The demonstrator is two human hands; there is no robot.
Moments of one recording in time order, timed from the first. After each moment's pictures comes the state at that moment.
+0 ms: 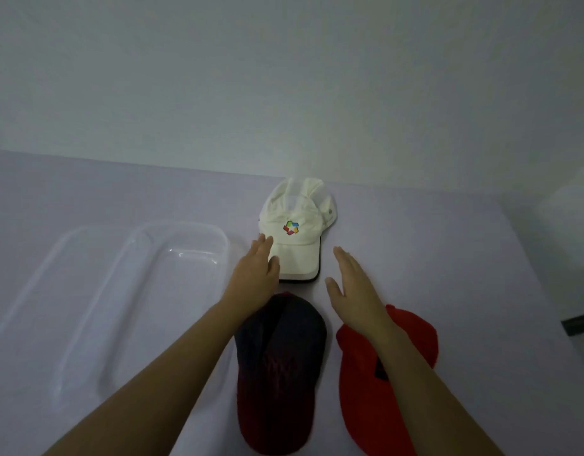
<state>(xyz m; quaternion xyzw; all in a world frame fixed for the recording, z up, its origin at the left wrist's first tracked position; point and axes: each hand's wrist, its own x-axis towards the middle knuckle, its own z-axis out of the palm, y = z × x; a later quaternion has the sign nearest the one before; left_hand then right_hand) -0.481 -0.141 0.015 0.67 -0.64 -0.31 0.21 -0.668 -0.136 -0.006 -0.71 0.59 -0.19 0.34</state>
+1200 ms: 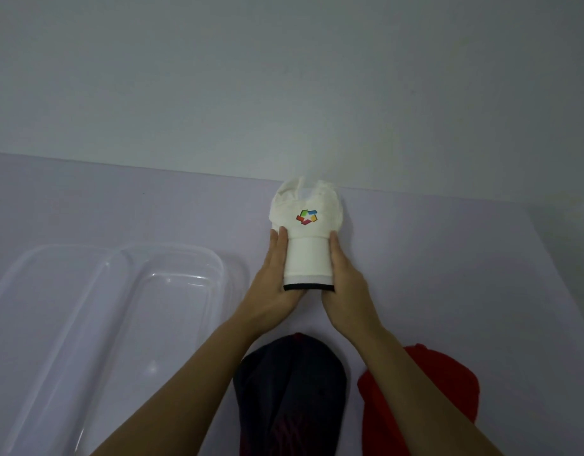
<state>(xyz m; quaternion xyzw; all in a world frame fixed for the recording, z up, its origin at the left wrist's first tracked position) -0.476 -0.199 -0.023 0.56 -0.63 -0.44 0.32 -0.621 -0.203 -0.019 -0.70 0.58 -0.27 0.32</state>
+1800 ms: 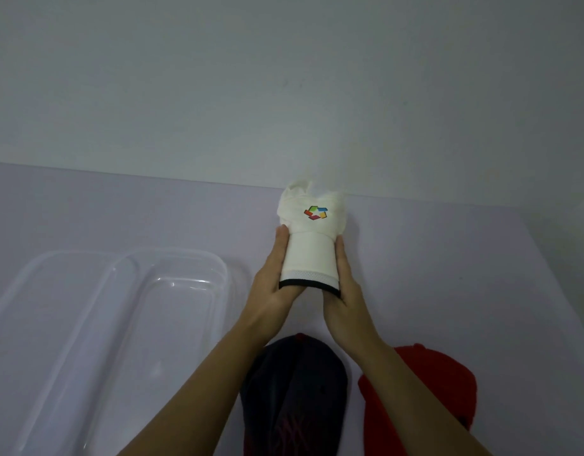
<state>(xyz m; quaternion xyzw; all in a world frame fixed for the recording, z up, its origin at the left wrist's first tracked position) -0.477 -0.184 0.005 0.50 -0.54 -0.51 0.45 -0.614 -0.186 -0.010 -0.62 0.50 -0.39 0.47</state>
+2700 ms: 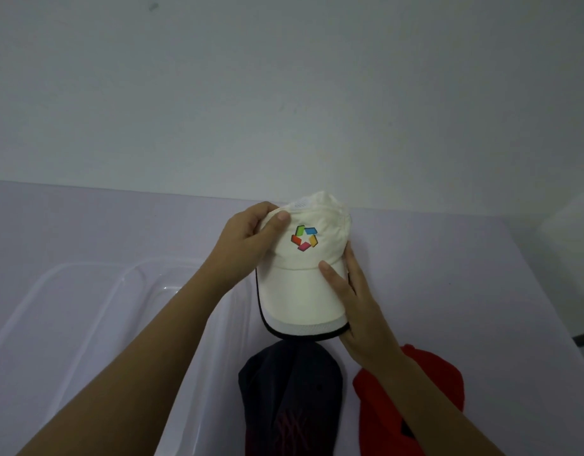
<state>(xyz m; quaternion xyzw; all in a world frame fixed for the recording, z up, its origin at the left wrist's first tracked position) -0.440 -0.219 0.081 0.52 -0.60 -0.42 0.43 -0.647 -0.166 0.007 -0.81 0.42 -0.34 0.23</state>
